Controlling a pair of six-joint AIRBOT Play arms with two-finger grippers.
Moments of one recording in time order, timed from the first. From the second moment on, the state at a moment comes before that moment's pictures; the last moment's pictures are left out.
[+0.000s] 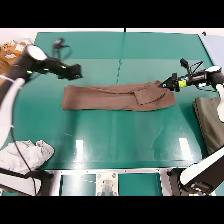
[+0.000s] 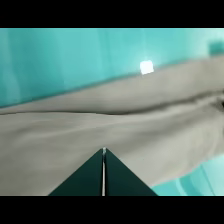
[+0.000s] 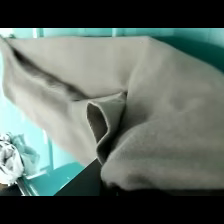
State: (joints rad) left arm -0.17 -1.66 1.53 0.97 -1.01 -1.39; right arm -0.37 -1.93 1.67 -0.64 1.55 1.13
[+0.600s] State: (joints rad) left arm -0.62 -2.02 1.69 0.76 -0.80 -1.32; right arm -0.30 -1.57 1.72 -0.64 1.65 1.31
